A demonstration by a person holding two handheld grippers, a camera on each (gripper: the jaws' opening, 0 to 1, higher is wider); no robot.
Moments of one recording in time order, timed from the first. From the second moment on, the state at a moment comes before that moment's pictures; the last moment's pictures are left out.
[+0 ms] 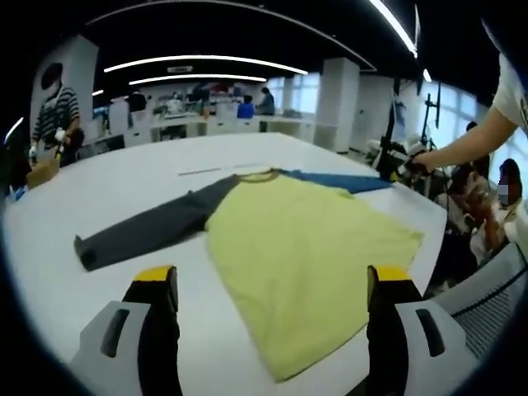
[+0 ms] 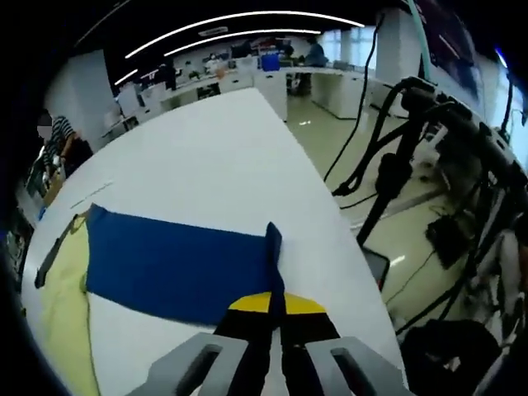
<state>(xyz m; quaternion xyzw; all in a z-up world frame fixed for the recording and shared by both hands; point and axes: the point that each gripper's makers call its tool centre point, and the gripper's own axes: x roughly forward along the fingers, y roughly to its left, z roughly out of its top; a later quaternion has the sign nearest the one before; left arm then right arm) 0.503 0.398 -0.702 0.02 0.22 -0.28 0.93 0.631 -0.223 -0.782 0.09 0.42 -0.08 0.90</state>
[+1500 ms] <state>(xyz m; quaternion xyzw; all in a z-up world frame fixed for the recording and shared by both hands) 0.500 0.400 -0.699 0.04 0.23 -0.27 0.93 0.627 -0.210 -0.792 0.06 0.47 -0.03 0.88</state>
